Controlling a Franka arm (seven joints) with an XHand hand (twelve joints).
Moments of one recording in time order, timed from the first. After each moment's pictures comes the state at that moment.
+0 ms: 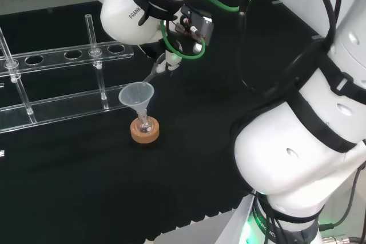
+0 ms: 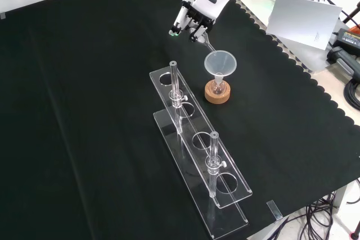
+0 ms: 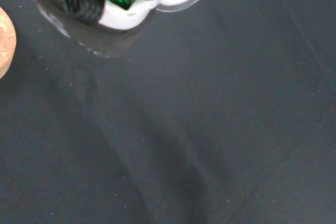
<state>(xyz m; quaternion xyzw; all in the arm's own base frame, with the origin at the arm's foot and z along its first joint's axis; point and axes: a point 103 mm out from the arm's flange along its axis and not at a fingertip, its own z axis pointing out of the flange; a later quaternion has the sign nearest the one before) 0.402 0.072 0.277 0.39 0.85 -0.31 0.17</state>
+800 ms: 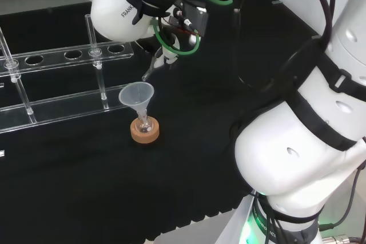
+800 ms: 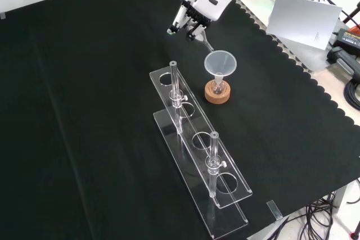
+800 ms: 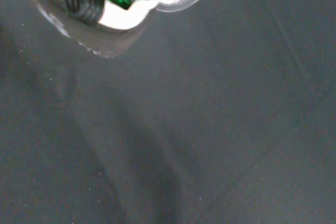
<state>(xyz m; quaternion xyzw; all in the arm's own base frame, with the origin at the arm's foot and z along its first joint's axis) 0.408 0.079 0.293 0.37 0.84 -0.34 0.19</state>
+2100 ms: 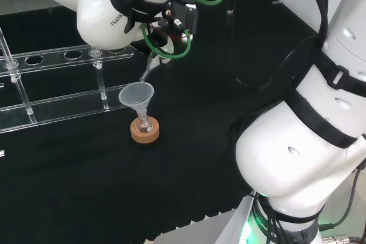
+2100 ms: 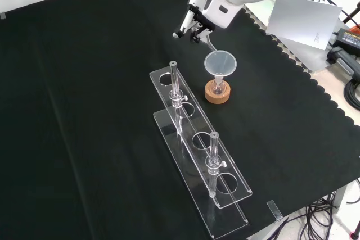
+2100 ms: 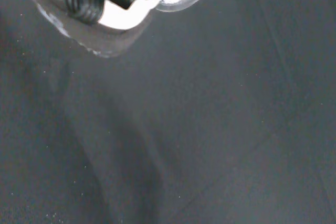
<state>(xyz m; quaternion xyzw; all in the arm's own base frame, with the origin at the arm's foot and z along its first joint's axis) 0.406 0.101 0.301 0.34 0.83 -0.38 0.23</state>
